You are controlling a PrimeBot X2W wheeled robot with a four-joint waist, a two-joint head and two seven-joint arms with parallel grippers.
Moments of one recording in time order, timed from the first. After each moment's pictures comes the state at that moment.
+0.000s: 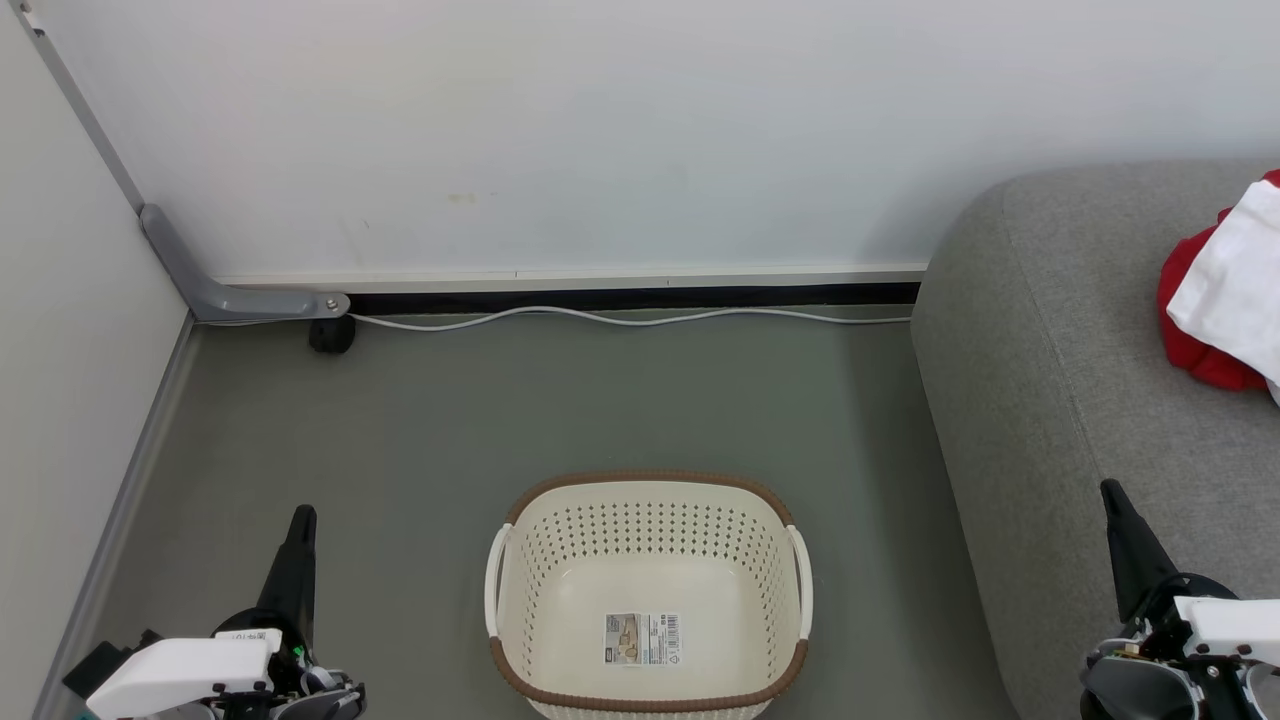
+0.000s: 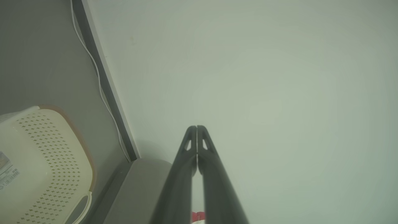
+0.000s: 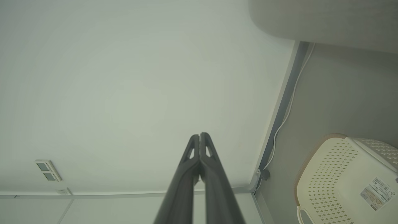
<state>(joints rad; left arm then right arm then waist) -0.05 0.03 0.08 0.28 -1.60 -0.12 0.11 -0.09 -0.04 -0.13 0.28 1.60 0.13 0.11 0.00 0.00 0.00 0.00</state>
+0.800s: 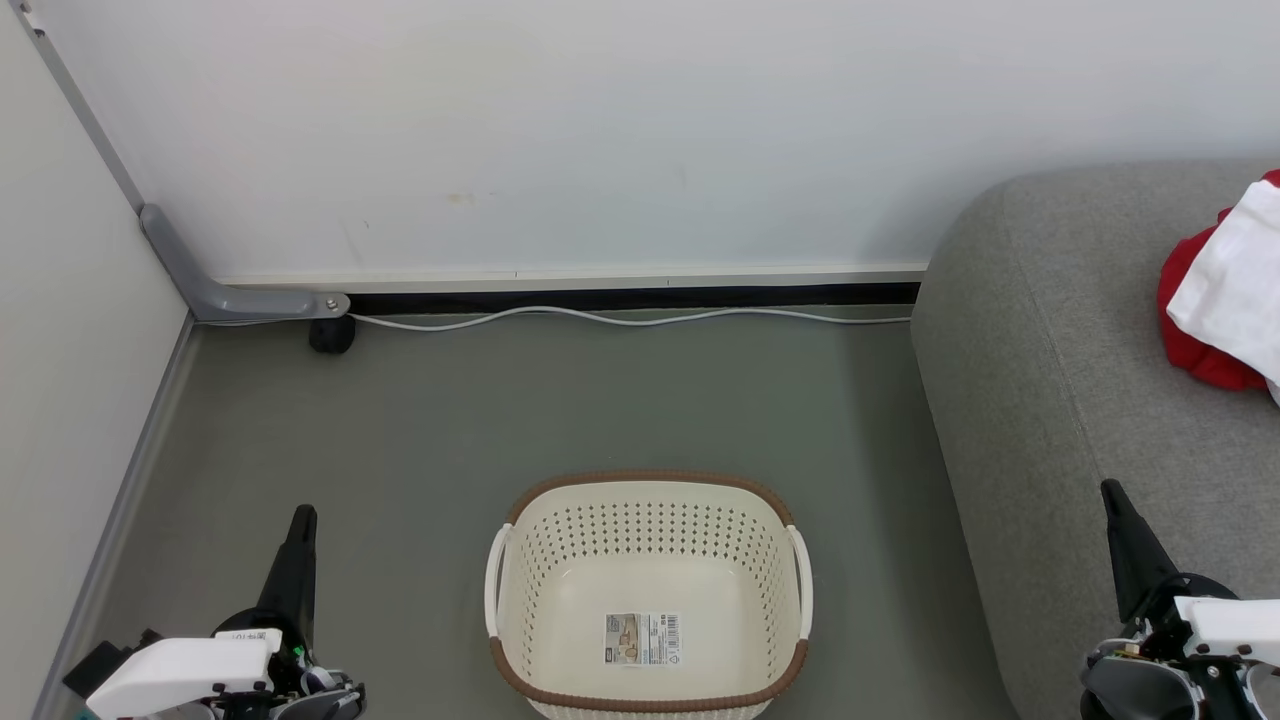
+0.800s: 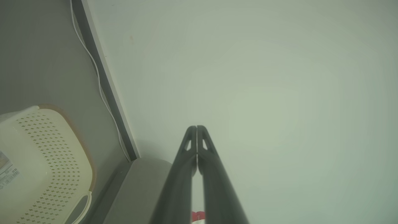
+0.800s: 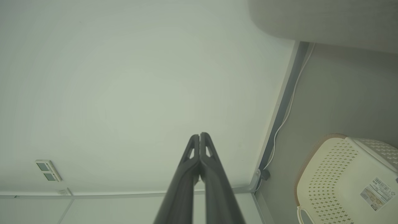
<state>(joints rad) -0.05 0.03 0.08 0.27 -1.61 -0.12 0.11 -0.09 -0.04 -0.13 0.28 1.60 0.13 0.11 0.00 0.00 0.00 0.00</state>
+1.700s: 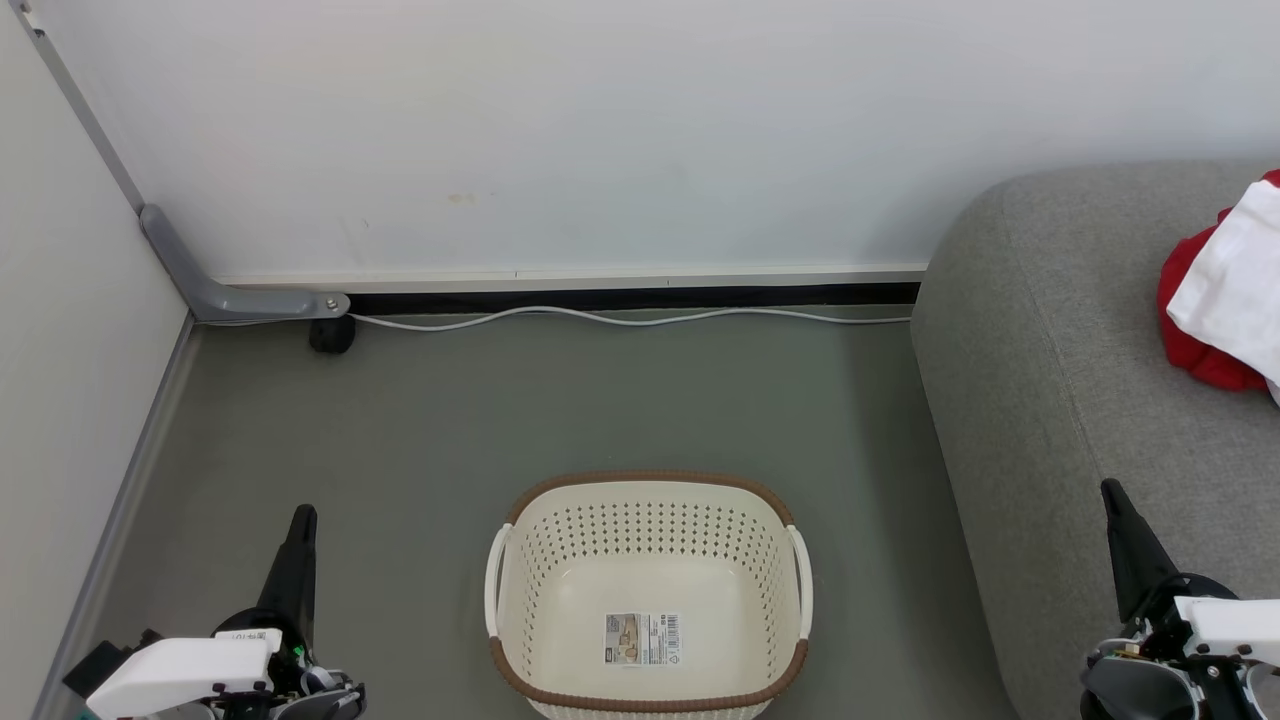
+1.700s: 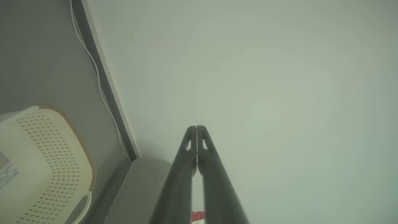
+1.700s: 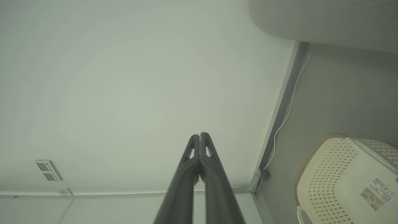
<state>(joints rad) -0.05 0.03 0.08 0.27 -1.61 -0.12 0.11 -0.09 -0.04 -0.13 0.28 1.60 0.13 0.11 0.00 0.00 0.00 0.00</state>
